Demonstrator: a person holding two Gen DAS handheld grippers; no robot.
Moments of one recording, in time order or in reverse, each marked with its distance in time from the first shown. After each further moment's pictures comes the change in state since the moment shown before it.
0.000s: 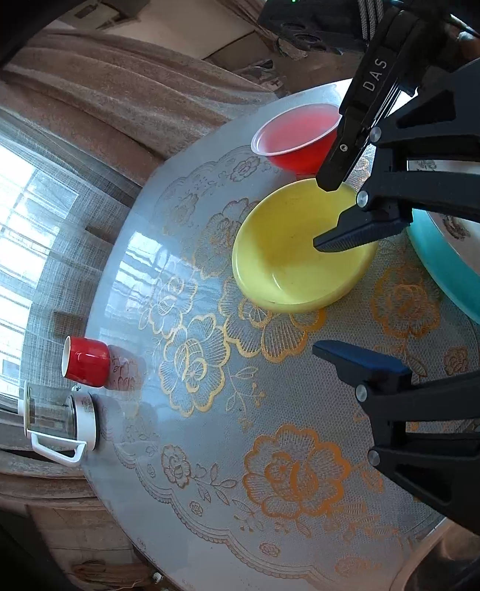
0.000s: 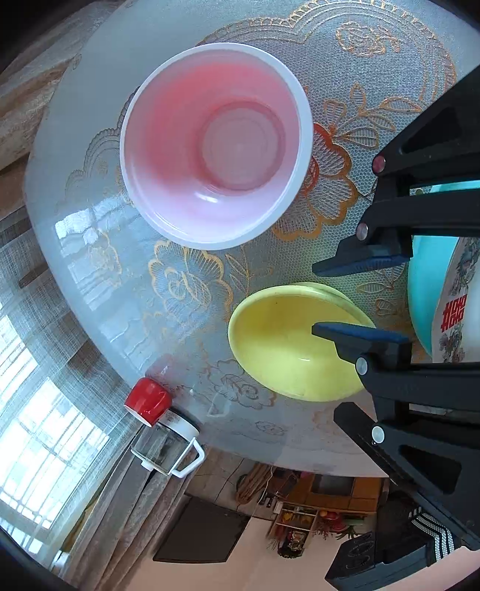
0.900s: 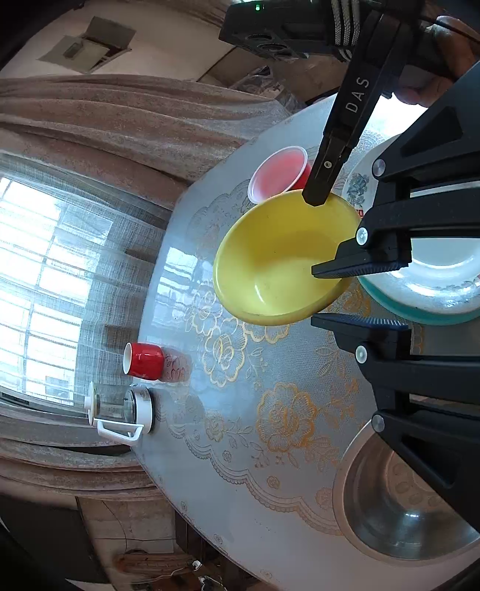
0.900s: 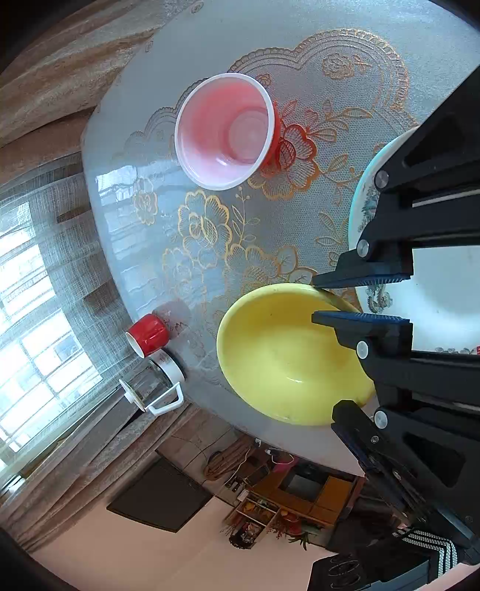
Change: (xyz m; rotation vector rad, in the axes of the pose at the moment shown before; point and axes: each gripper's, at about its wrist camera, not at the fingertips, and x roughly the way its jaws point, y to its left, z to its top) left arm -0.117 0.001 -0.054 0.071 -0.193 0.001; right arm -0.070 0.055 -0.055 -0.210 -0.092 0.050
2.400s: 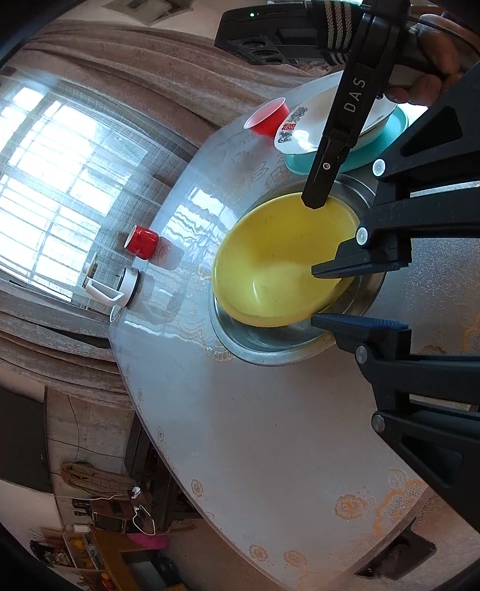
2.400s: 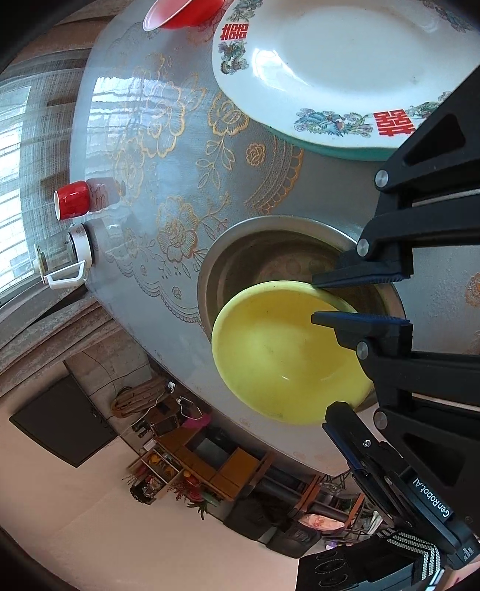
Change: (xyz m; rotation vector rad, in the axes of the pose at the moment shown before) left arm -0.110 0.151 -0.131 -0.241 -0.051 0.130; right arm 0.061 0.144 -0.122 -0.285 0.209 0.115
